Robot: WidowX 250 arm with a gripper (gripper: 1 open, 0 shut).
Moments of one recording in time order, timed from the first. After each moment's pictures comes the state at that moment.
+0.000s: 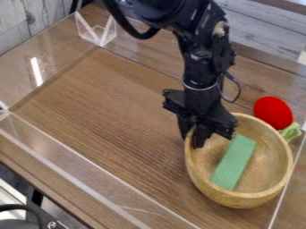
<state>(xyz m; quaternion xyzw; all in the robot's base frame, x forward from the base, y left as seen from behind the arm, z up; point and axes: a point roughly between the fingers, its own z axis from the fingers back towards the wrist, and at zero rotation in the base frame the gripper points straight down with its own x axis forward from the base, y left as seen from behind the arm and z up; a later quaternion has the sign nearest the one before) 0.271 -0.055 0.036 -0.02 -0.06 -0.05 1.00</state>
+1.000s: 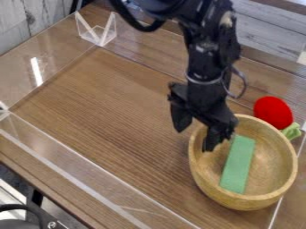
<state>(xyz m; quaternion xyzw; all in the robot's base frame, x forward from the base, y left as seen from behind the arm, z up) 0.270 -0.042 0.049 -0.01 -0.04 -0.10 0.99</state>
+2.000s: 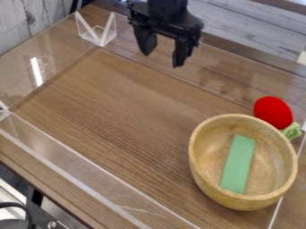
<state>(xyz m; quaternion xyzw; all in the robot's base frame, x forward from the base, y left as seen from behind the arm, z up) 0.308 0.038 0.124 0.01 -0.10 0.03 0.99</state>
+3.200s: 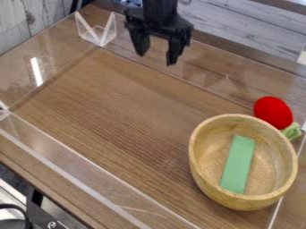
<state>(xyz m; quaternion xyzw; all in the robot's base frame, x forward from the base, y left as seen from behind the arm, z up) 0.334 0.059 0.092 0.02 -0.10 0.06 0.99</state>
